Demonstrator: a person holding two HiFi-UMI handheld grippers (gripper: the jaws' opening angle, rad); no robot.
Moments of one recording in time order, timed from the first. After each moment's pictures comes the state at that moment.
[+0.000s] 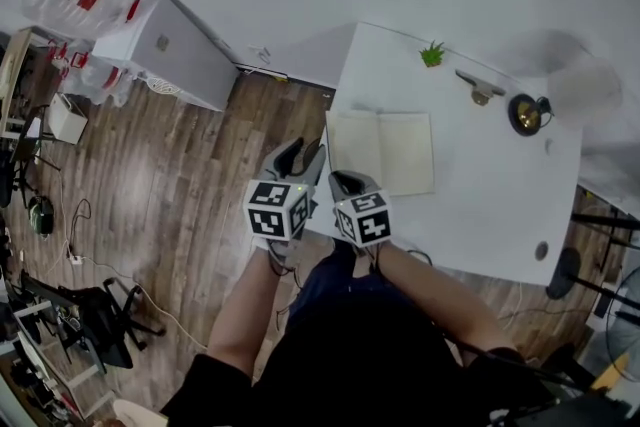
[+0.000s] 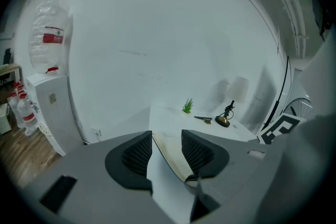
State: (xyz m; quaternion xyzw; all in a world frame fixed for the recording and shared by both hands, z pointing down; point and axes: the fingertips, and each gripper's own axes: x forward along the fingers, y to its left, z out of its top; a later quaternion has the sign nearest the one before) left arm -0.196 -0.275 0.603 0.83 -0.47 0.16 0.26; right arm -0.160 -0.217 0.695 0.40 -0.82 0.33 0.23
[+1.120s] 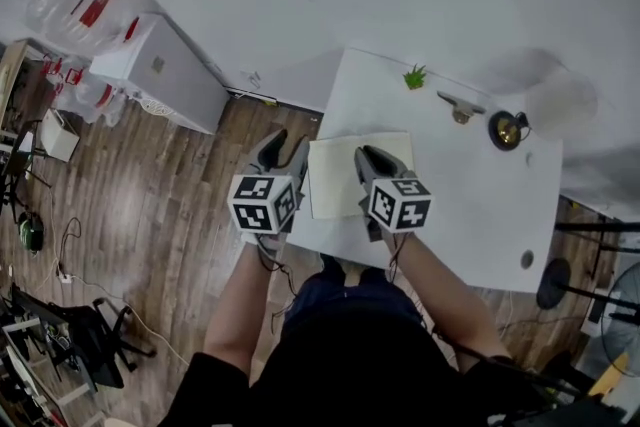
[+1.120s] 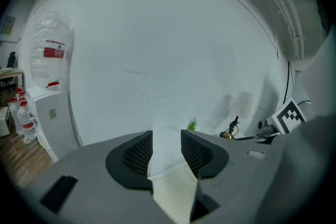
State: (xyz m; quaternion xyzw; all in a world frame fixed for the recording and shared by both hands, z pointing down) left arm -0.208 -0.317 0.545 0.83 -0.50 0.10 0.22; right arm -0.073 -0.294 0.596 0.50 -0.80 0.31 0.11
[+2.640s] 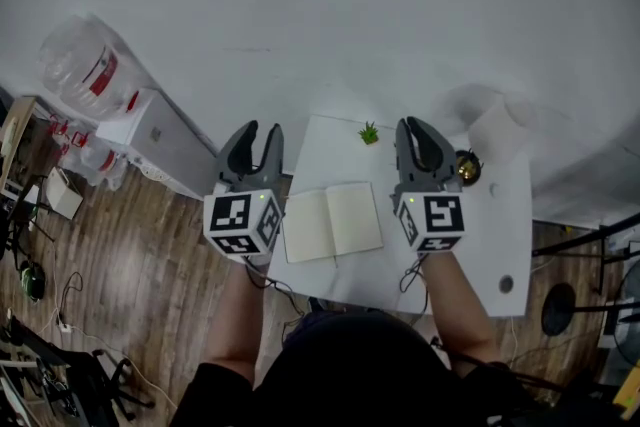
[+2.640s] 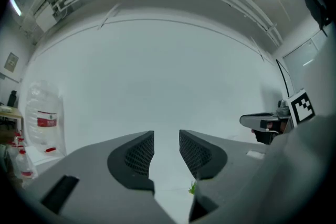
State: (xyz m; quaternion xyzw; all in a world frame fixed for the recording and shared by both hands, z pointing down) left arm -0.133 -0.323 0.300 0.84 -0.55 -0.02 0.00; right arm 0.091 -0.303 0.294 0.61 -0.79 -0.08 0.01
